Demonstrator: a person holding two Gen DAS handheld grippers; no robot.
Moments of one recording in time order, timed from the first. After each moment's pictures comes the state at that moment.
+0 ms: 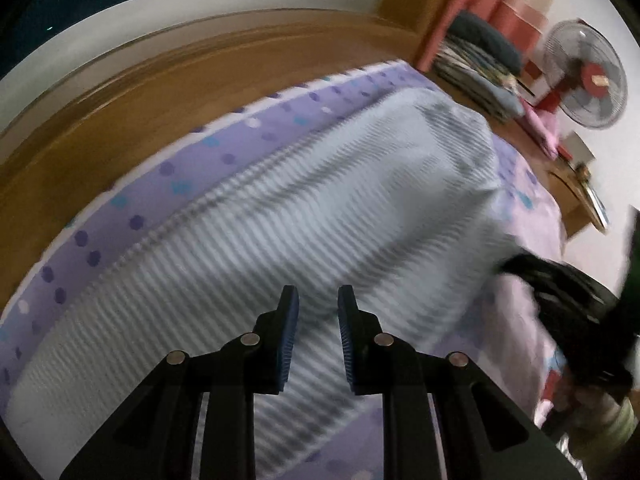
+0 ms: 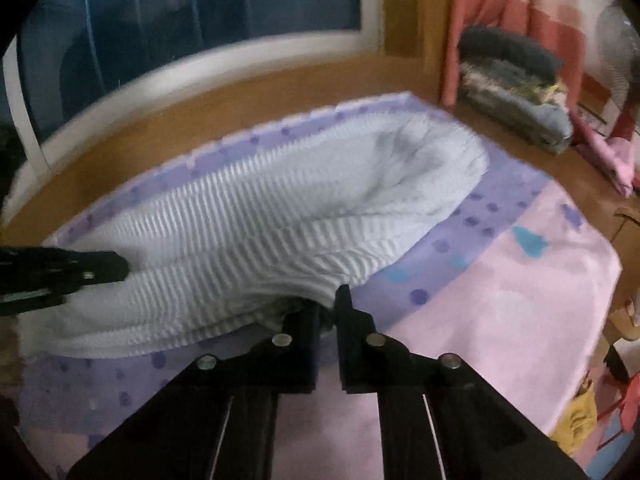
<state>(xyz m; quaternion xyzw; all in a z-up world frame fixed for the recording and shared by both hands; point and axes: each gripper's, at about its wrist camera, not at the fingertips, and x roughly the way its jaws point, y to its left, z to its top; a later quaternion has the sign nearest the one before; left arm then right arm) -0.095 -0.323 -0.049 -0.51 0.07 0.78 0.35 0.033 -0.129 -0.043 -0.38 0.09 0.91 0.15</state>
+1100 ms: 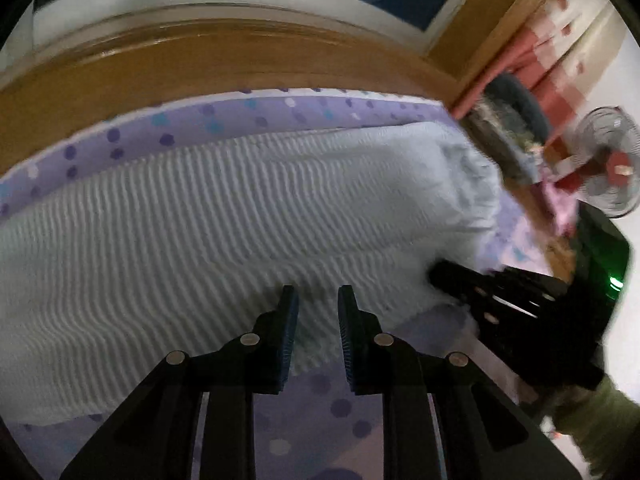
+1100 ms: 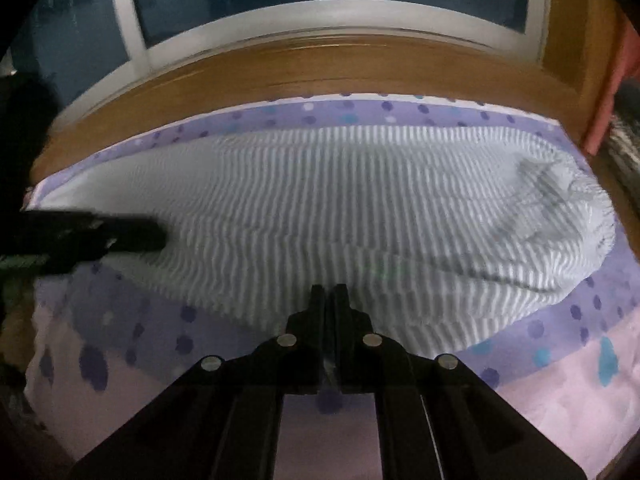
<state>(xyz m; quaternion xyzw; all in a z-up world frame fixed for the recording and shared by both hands) -0.052 -0.333 -0.057 -0.52 -0.05 0.81 0.27 -0.017 -0.127 -0.063 -0.45 -0.01 0.88 -0.12</state>
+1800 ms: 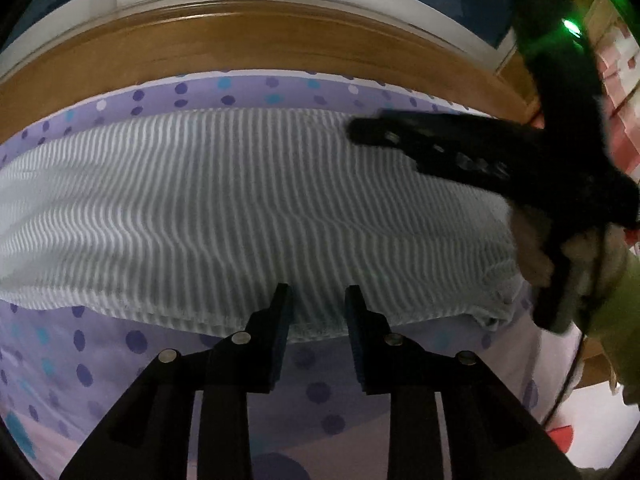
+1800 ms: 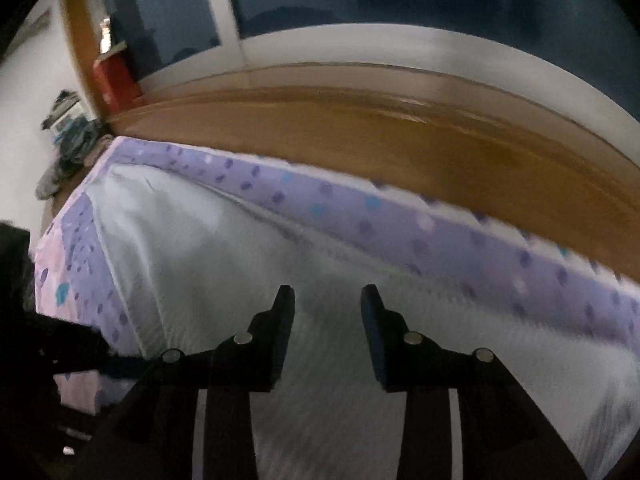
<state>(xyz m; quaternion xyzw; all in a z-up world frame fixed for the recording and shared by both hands) -0.019 -0.332 -0.065 -0.53 -0.09 0.84 0.13 -0.154 -0.180 -0.044 -0.43 -0.10 0.83 -0.35</state>
